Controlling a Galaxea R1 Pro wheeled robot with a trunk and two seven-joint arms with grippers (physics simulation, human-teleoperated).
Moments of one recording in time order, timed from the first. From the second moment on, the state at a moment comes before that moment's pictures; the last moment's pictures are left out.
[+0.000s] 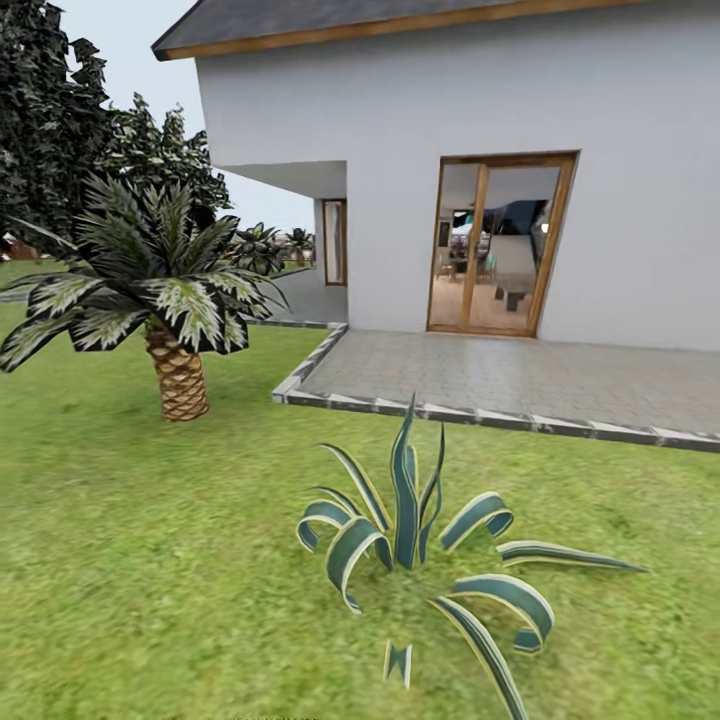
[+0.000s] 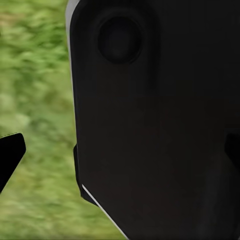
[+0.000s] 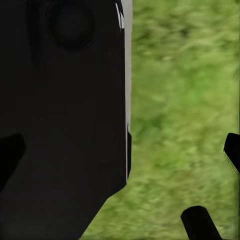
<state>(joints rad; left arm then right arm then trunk) 0.02 0.06 0.01 -0.03 0.01 0.01 -0.12 0.01 -0.06 -0.01 0.02 -0.01 0.00 -0.01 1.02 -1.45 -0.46</state>
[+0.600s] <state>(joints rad) 0.02 0.06 0.01 -0.02 0.01 0.01 -0.13 0.01 -0.06 0.00 0.02 0.00 0.00 -0.01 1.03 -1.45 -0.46</state>
